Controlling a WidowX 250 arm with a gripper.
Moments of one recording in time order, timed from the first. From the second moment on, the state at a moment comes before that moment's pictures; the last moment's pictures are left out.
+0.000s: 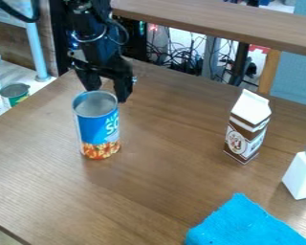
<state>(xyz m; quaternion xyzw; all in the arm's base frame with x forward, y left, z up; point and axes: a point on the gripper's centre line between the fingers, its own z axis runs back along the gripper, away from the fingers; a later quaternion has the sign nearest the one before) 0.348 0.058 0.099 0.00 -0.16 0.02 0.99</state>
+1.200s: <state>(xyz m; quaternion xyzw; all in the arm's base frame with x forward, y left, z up) 0.267 0.044 0.082 0.00 -0.12 0.00 0.99</state>
